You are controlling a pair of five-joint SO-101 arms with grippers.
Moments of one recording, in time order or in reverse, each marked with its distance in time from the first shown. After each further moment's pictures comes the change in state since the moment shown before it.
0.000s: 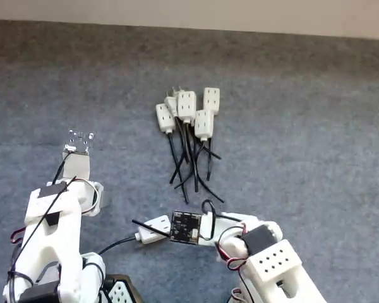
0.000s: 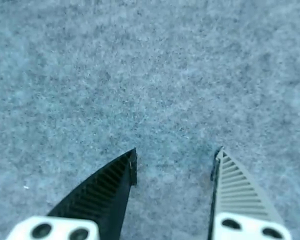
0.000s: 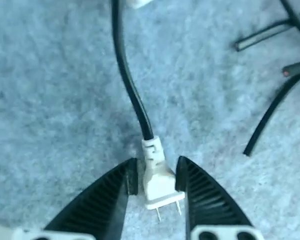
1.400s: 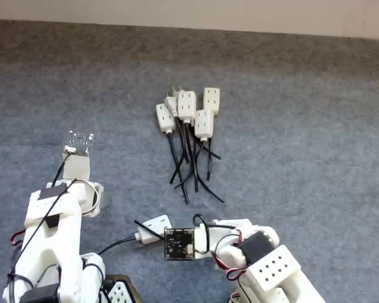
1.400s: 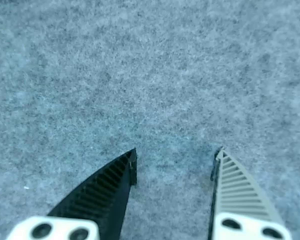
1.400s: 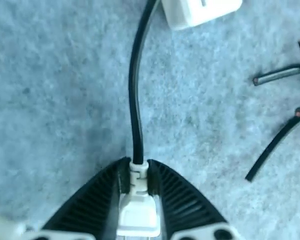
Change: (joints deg) left arm 0.0 -0.5 1.1 -1.1 0.0; right arm -6.7 -1.6 0.0 6.2 3.9
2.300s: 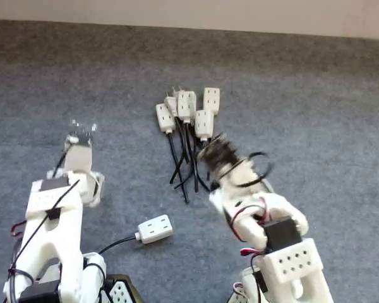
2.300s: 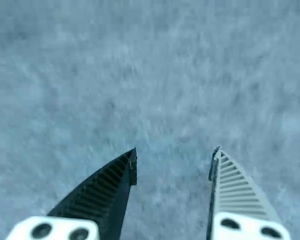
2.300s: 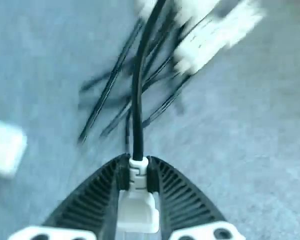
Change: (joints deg) left arm 1.9 0.2 -5.7 -0.1 -0.2; right arm 13.8 0.8 -25.1 -10.2 -43.3
